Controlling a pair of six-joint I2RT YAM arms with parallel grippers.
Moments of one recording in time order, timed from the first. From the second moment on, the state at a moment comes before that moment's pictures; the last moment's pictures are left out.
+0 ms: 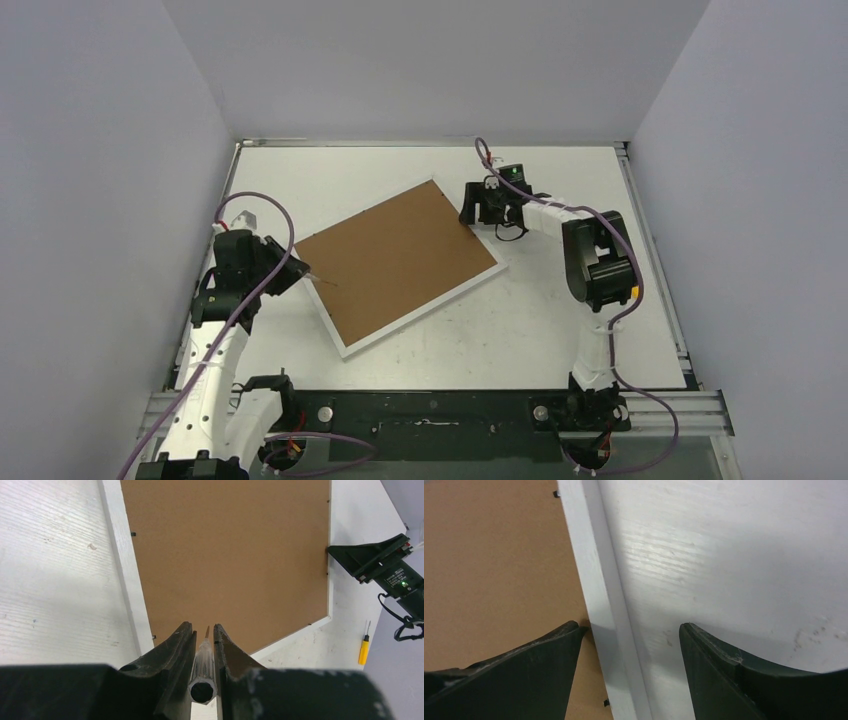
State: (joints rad) left arm 0.03 0.82 0.76 -0.64 0.17 -0.68; right arm 0.29 2.05 1.33 -0.08 -0.22 0.22
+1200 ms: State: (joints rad) left arm -0.57 1.18 0.72 -0.20 0.16 -0.89; right arm 0.52 1.10 0.48 -0.08 0.01 0.56
